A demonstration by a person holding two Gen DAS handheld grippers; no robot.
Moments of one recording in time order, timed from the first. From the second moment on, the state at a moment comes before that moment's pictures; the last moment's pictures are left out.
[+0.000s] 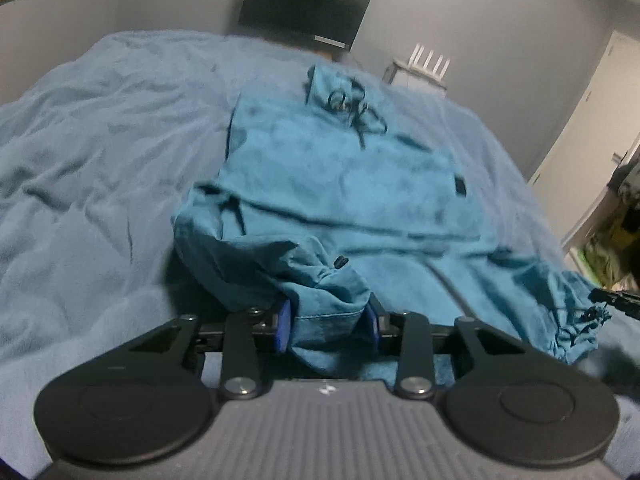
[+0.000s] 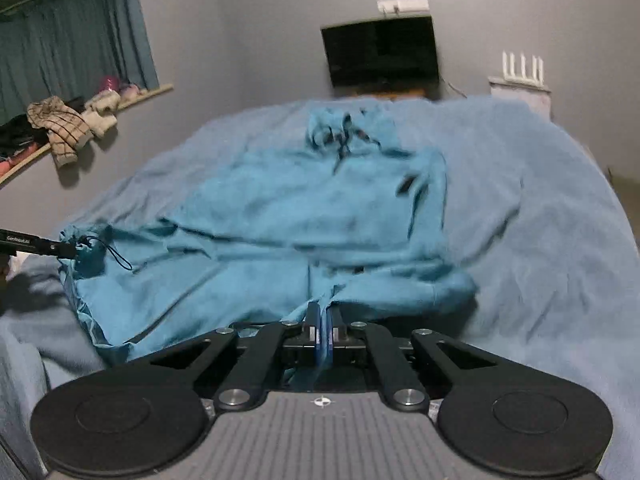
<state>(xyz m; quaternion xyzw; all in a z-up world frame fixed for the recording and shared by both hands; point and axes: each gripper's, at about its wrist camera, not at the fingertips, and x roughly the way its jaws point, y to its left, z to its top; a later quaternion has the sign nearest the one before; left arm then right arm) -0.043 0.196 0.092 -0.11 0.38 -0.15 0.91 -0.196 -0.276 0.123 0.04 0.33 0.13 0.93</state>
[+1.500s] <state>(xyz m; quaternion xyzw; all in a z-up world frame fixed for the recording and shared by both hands) 0.308 0.148 0.130 -0.14 0.34 -0.10 0.93 -0.010 -0.355 0.144 0.10 0.16 -0.04 0.98</state>
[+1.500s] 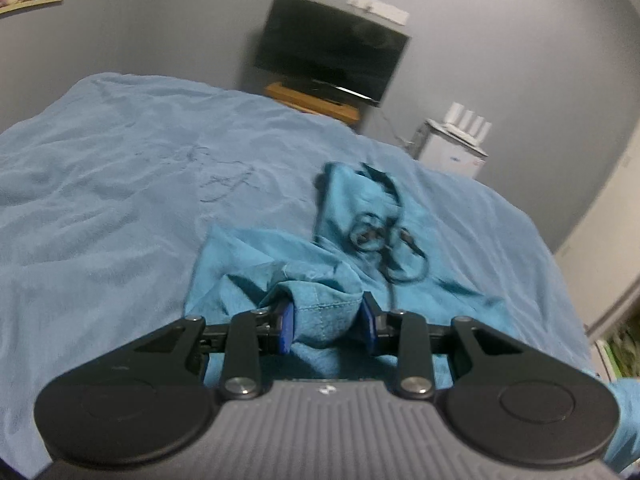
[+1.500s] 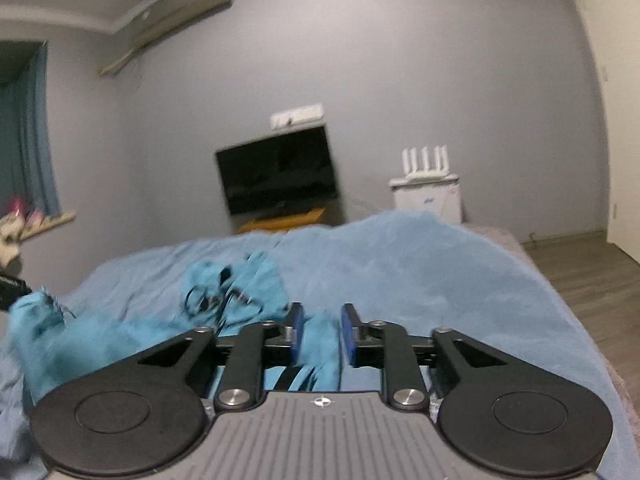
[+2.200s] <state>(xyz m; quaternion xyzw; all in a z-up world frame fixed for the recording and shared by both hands) 0.329 0.222 0.017 -0.08 0.34 -0.03 0.94 0.144 -0.352 0.029 0.07 0.31 0.00 0.95</state>
